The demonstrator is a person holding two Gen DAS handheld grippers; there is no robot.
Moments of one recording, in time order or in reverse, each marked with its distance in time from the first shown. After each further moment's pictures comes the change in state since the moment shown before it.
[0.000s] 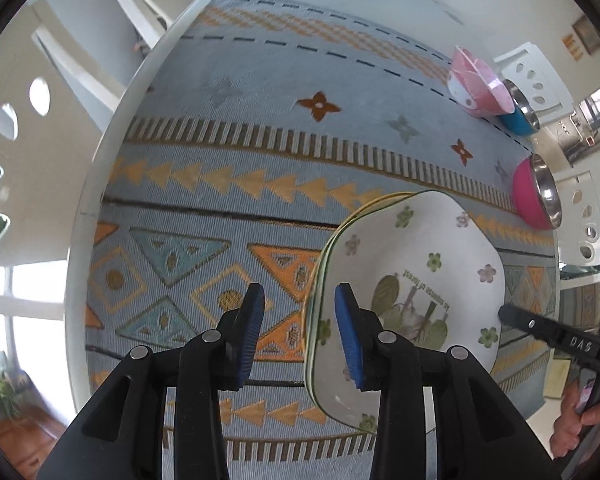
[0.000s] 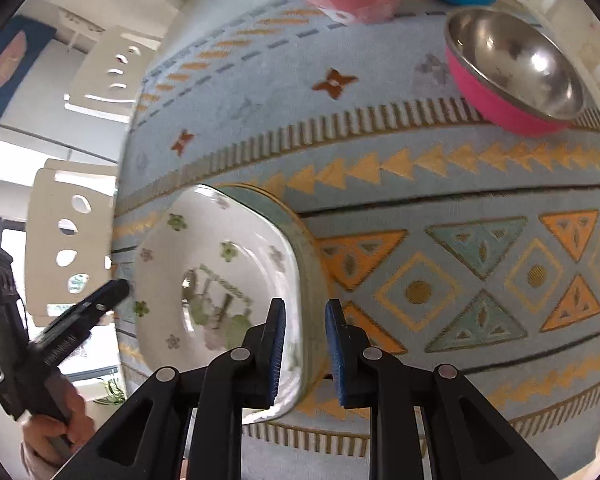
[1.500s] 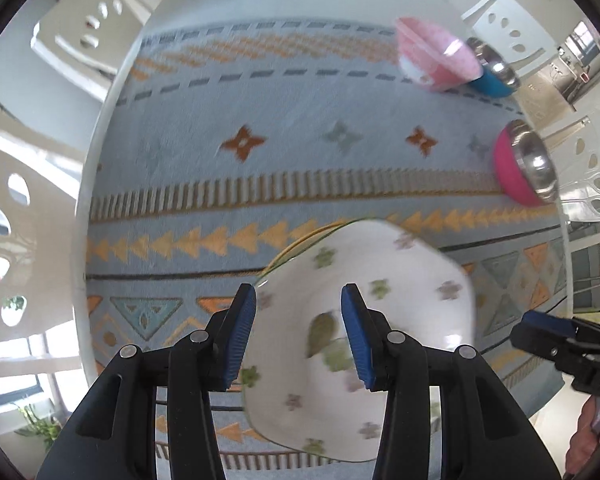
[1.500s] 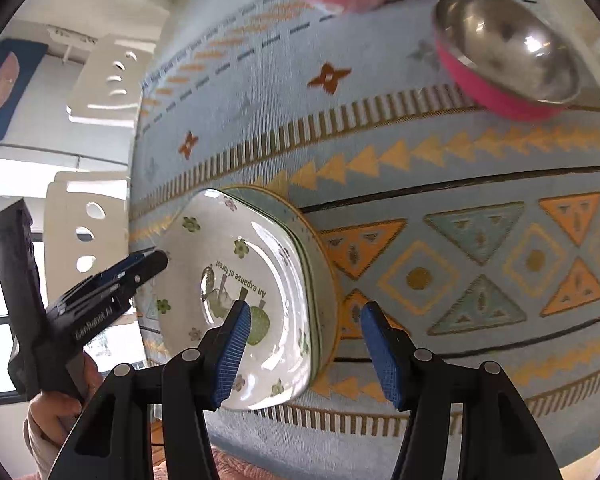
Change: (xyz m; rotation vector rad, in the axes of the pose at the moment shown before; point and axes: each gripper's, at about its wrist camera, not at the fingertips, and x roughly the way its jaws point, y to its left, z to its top) left arm -0.002 -0.098 0.046 0.212 0.015 0.091; right arm -0.032 -0.011 0.001 0.029 0.013 0.081
